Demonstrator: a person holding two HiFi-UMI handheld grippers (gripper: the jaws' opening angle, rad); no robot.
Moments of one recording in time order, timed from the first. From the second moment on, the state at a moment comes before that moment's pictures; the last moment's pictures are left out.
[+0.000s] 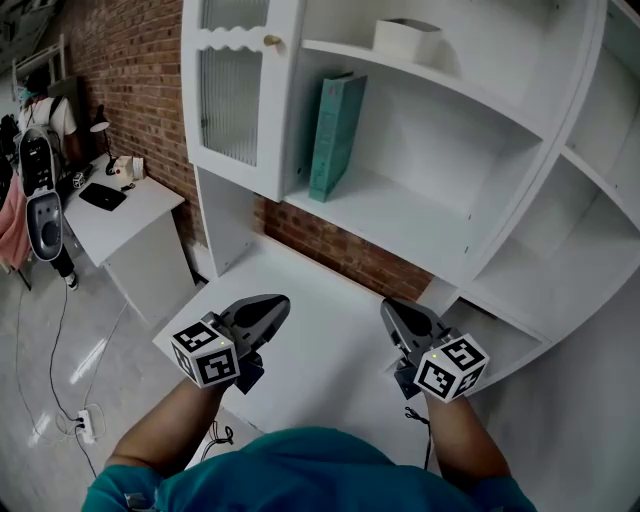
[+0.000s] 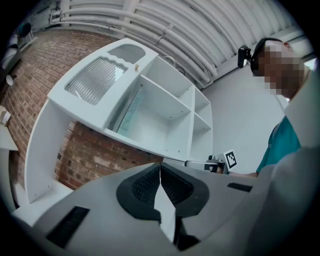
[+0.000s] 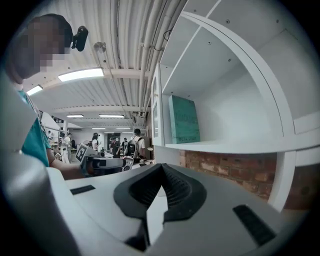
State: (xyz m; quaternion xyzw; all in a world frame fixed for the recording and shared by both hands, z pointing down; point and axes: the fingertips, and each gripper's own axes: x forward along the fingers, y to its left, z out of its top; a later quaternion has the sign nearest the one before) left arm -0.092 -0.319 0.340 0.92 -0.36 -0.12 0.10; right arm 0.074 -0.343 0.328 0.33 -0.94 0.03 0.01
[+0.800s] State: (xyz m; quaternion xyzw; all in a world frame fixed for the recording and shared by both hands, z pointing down) left arm -0.071 -0.422 0.186 0.88 -0.47 -0.04 0.01; right arm 0.060 -0.387 0.210 0.34 -0.94 -0.05 0.00
